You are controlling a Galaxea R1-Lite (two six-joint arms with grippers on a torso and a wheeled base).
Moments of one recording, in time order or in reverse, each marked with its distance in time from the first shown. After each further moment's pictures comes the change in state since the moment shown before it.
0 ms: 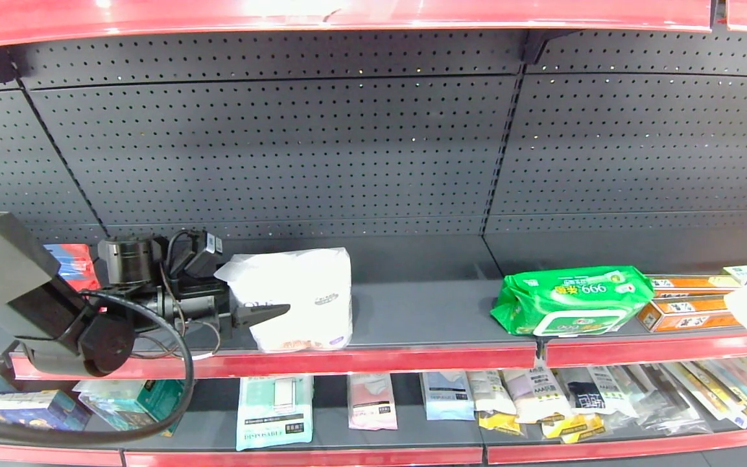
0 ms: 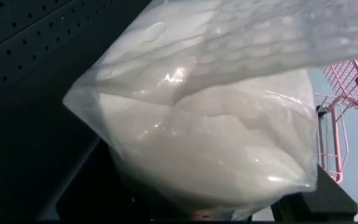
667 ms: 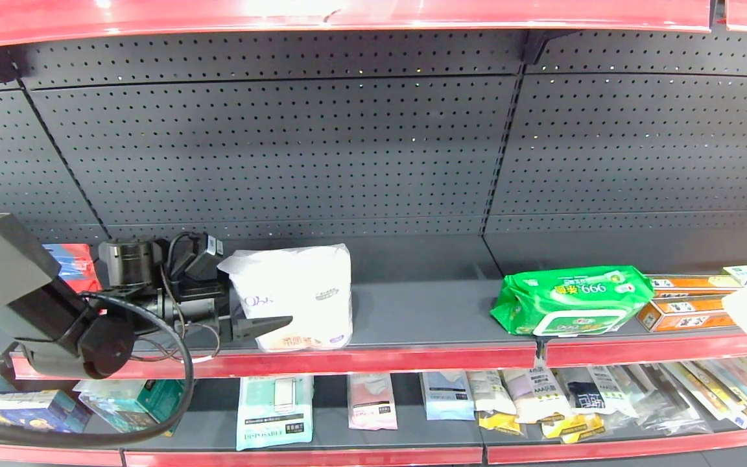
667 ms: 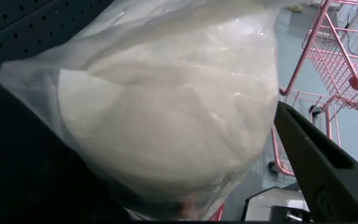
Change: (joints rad) left arm 0.001 0.000 0.010 0.000 0.001 -0.009; right arm 0.000 0.001 0.004 0.001 0.001 0.000
